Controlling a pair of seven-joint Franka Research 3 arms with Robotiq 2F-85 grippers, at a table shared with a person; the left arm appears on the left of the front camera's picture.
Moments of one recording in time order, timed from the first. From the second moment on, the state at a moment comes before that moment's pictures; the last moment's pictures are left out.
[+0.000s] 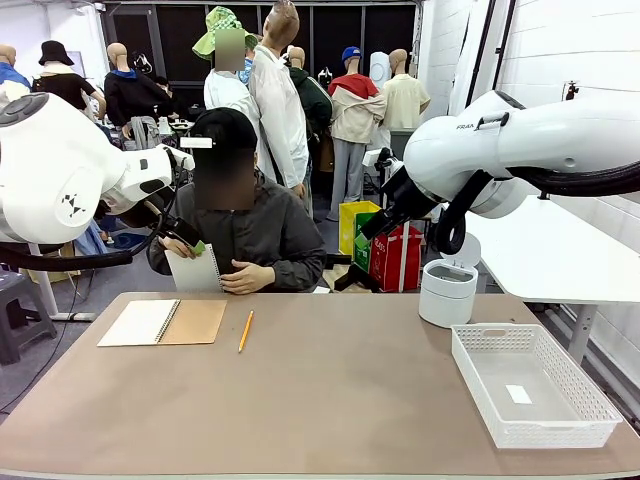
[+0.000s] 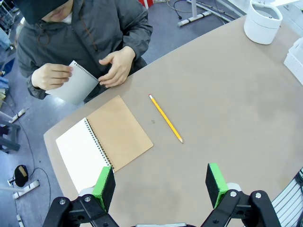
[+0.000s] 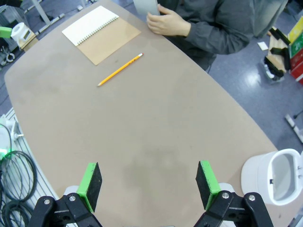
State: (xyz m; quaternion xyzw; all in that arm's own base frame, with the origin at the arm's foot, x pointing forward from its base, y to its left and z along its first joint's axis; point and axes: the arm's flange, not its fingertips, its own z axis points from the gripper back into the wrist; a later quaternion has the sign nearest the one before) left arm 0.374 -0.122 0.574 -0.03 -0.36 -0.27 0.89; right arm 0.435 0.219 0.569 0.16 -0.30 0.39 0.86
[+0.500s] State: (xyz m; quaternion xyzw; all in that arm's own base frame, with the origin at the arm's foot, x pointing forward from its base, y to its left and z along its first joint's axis) left arm 0.374 -0.122 0.574 -0.03 -0.36 -0.27 0.89; right arm 0.435 0.219 0.569 0.16 -0.30 0.39 0.86
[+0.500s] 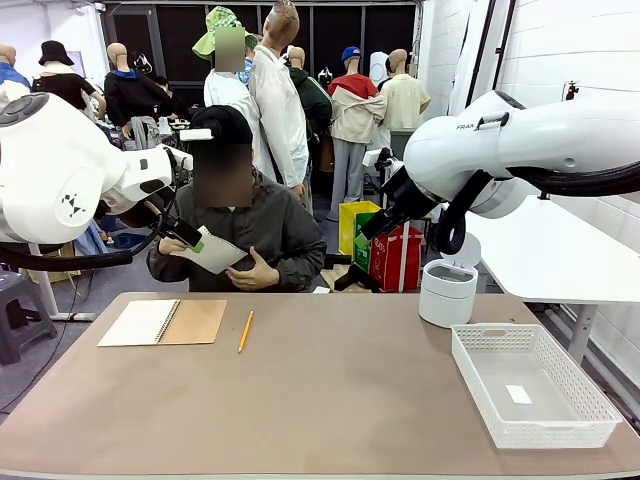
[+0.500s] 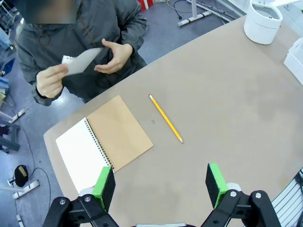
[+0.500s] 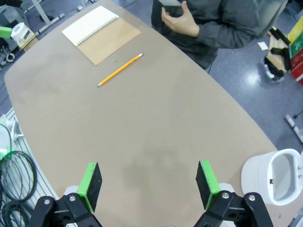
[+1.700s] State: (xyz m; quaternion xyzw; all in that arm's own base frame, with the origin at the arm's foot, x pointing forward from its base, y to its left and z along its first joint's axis) left arm 0.374 -0.122 0.574 -0.03 -0.36 -0.27 0.89; right arm 0.436 0.217 0.564 0.18 -0.29 0.36 0.87
